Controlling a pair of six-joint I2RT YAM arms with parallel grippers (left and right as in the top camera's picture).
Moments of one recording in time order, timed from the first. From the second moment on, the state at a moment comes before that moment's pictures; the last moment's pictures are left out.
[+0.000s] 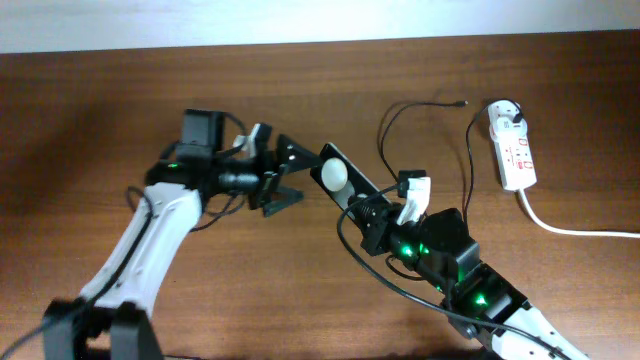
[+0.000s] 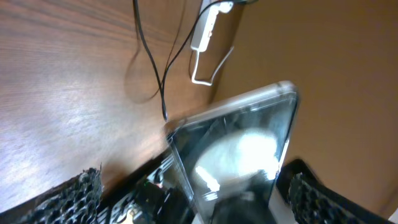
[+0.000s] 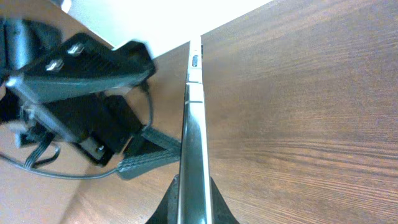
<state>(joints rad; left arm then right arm) -0.16 1.58 1.11 -0.53 1.09 -0.83 0.62 0.93 0.52 0.11 -0.10 0.76</state>
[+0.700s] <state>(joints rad) 0.15 0.91 0.49 -0.10 1.03 -1.10 0.62 1.00 0.52 0.09 -0.19 1.42</state>
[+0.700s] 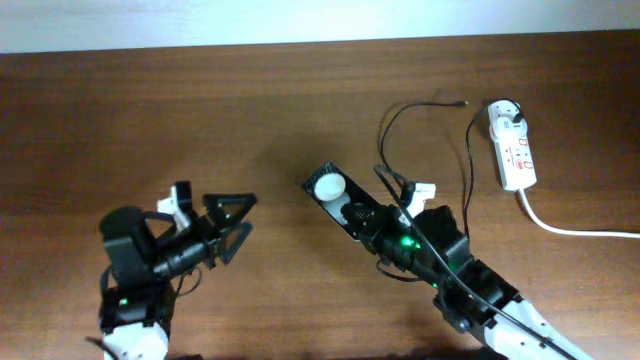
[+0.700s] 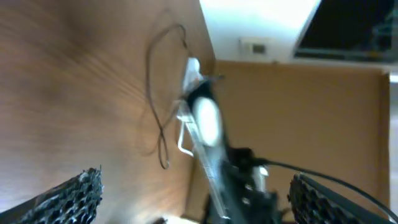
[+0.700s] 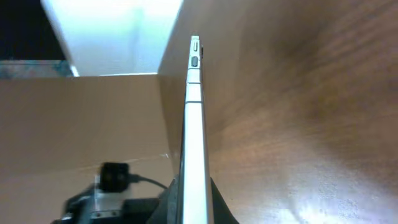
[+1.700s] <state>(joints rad) -0.31 1.30 0.48 0.59 0.64 -1.80 0.62 1.15 0.52 0.37 -0.29 1.64</state>
